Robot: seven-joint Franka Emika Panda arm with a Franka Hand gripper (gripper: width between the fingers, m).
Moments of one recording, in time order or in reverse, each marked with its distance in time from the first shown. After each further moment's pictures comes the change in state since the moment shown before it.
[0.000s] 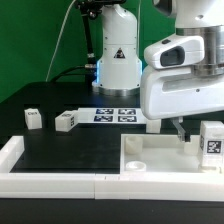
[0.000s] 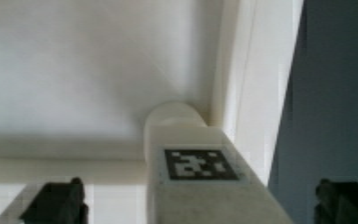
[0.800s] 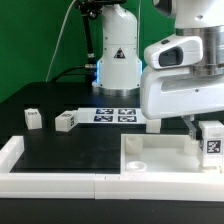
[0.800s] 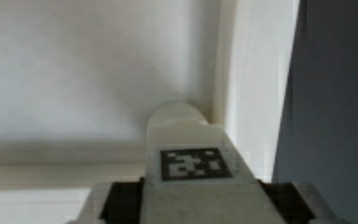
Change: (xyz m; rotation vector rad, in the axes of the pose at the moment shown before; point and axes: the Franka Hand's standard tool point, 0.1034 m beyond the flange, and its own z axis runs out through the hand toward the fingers) arm 0.000 0.000 0.000 0.001 0.000 0.036
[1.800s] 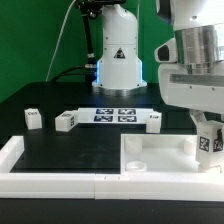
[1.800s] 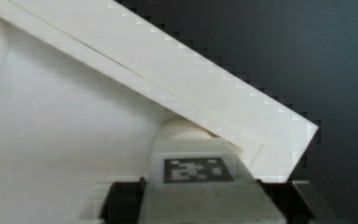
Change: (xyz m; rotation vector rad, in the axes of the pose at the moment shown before) arm -0.003 -0.009 0.003 0.102 0.065 1.209
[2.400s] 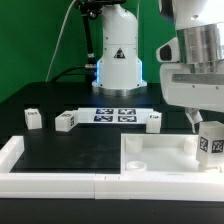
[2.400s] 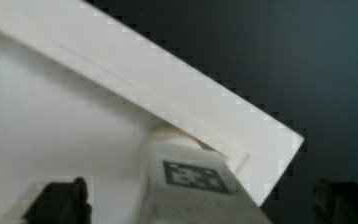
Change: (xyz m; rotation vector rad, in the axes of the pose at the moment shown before) arm -0.002 -0.005 -0.001 -0.012 0.002 -0.419
